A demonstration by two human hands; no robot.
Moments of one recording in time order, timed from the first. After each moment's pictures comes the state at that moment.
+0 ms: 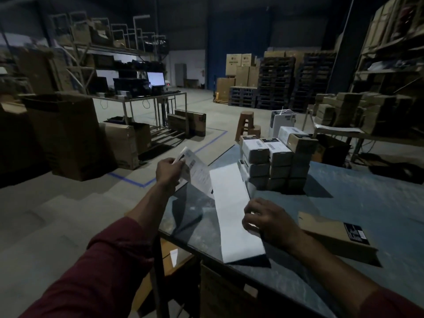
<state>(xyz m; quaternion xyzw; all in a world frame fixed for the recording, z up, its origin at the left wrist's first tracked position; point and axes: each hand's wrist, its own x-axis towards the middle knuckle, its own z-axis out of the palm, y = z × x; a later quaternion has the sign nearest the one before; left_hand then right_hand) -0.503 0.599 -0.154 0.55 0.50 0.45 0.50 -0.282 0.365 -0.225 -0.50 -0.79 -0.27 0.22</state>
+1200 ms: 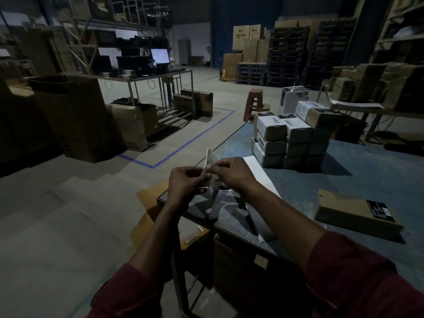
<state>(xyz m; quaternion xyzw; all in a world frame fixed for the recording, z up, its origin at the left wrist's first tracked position) -0.553 0.518 -0.204 0.63 0.37 0.43 0.53 -0.402 0.462 -0.180 -0.66 -0.48 0.29 0.51</state>
